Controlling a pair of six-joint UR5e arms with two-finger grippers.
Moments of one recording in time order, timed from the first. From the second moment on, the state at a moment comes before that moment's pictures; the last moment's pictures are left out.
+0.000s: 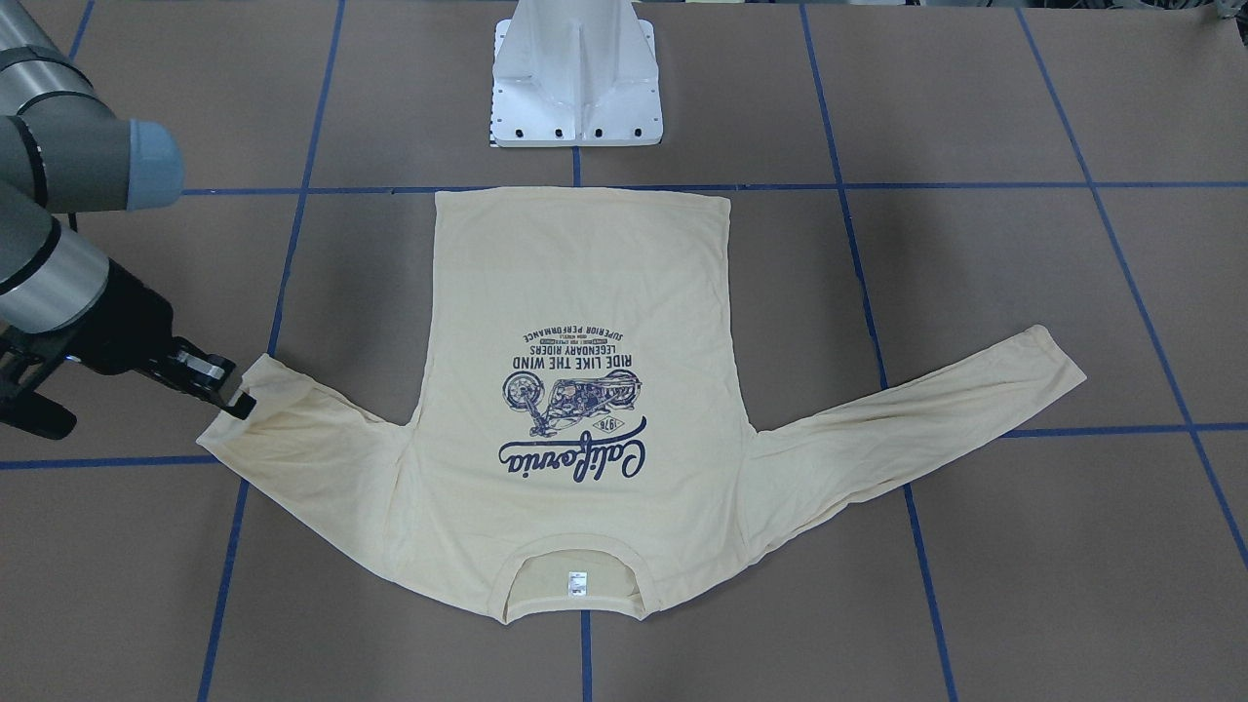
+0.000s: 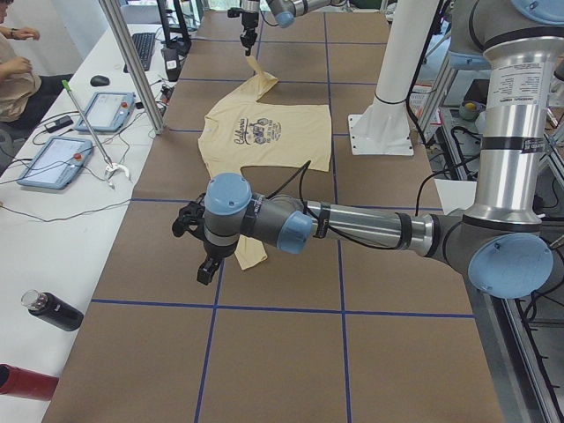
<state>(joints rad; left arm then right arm) -1.58 -1.59 -1.67 -1.82 -2.35 0.11 1.04 -1.07 1.63 -1.26 2.27 1.38</state>
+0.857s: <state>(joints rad) -1.58 -1.60 -1.67 -1.82 -2.35 0.11 0.81 -0.49 1.22 -1.20 1.93 1.48</state>
